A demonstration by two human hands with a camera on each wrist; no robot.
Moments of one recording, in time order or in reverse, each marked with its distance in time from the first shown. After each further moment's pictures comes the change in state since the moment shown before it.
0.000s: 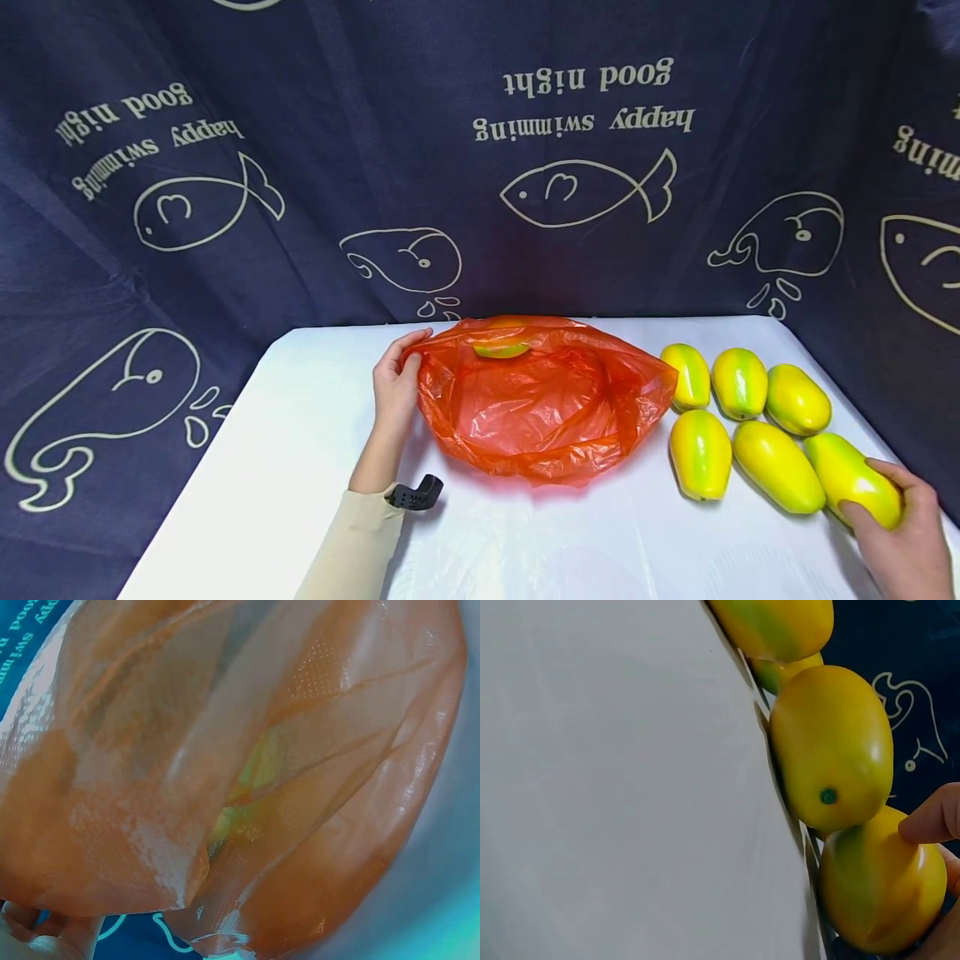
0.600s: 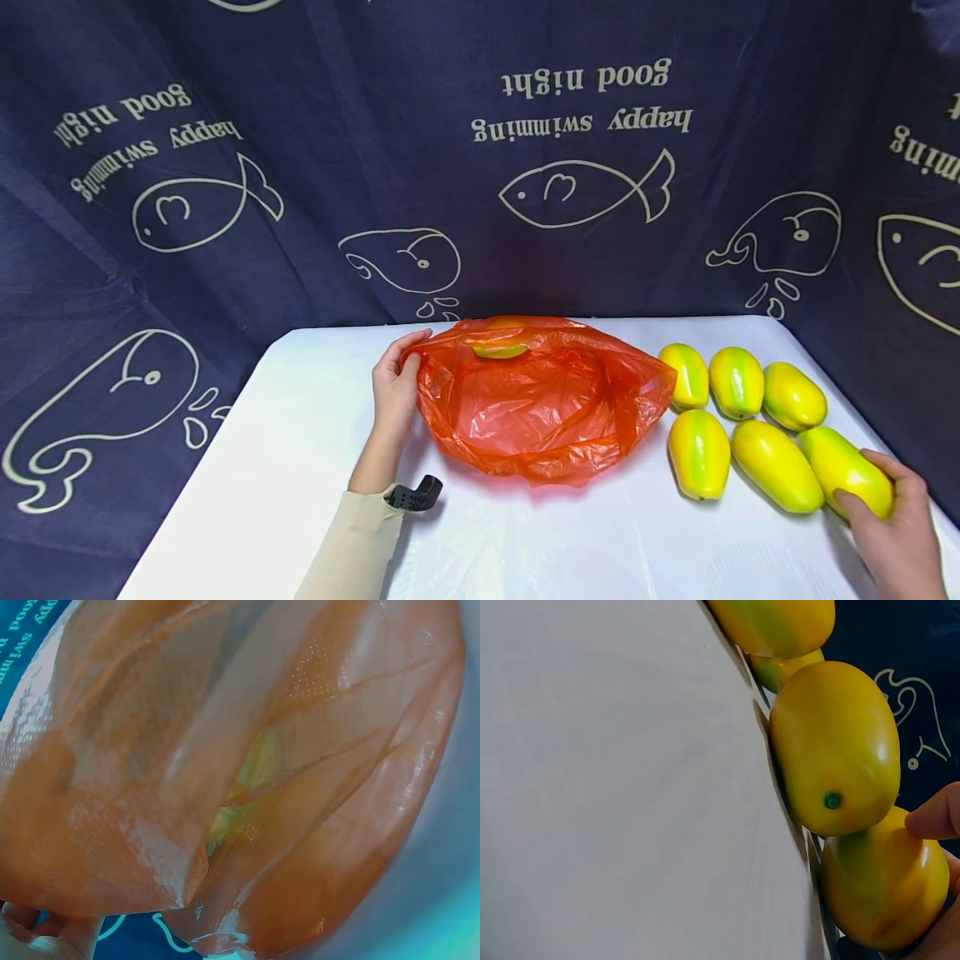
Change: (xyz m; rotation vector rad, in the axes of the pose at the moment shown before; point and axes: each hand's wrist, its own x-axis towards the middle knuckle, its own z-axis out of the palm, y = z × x) left_hand -0.001 0.000 0.000 -0.003 0.001 -0.004; right_hand 0.014 0.006 0.008 0.056 -0.078 0.042
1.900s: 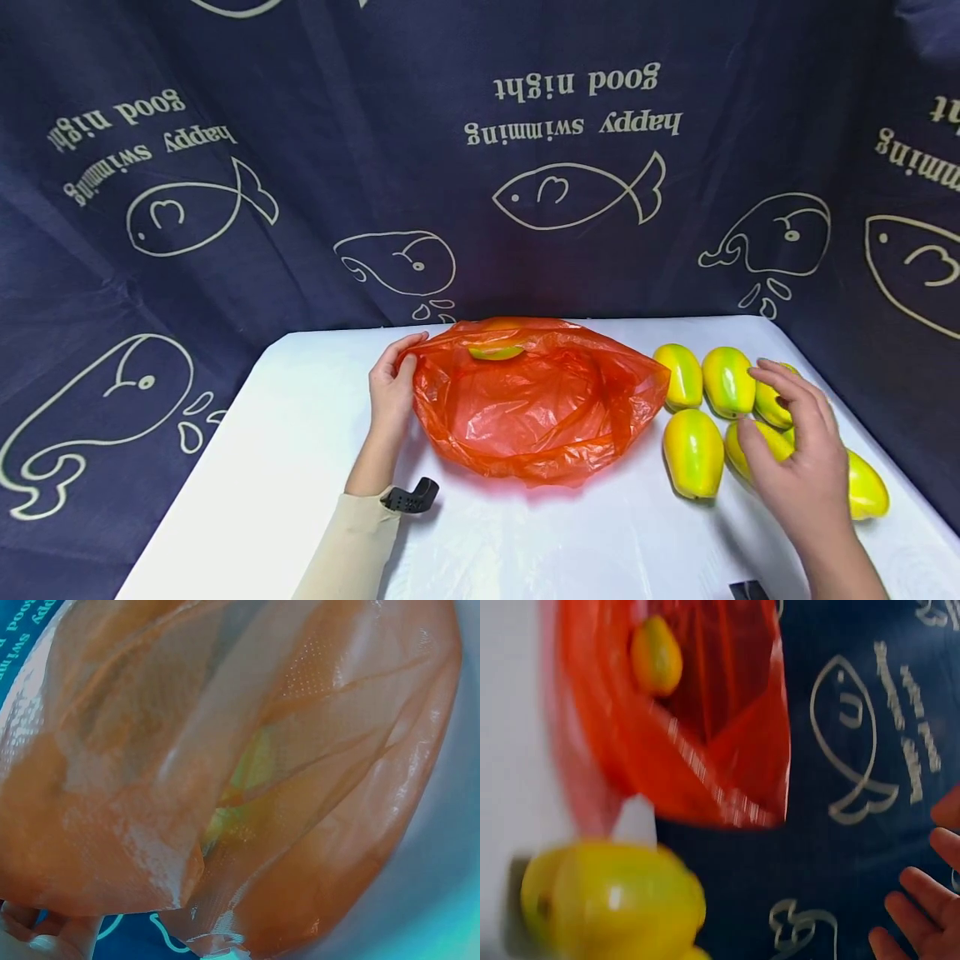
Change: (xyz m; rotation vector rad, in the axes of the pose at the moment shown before) left_hand 0.001 -0.003 0.000 0.004 -0.009 0.002; right_hand -0.092 -0.151 -0.005 0.092 -0.034 -0.672
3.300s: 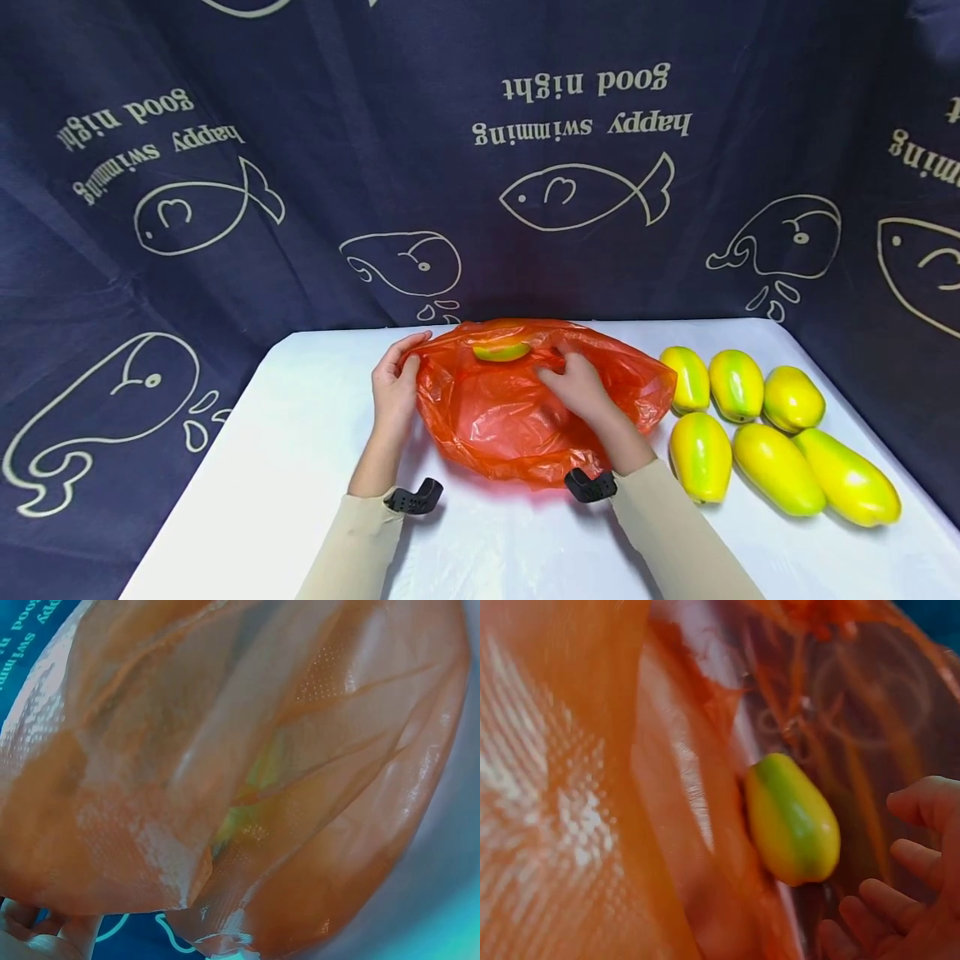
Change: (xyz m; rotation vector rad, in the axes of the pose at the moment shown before) left_hand -0.001 0.003 -0.002 -0.054 -0.001 0.030; right_hand 0.044 -0.053 0.198 0.173 -0.725 0.114
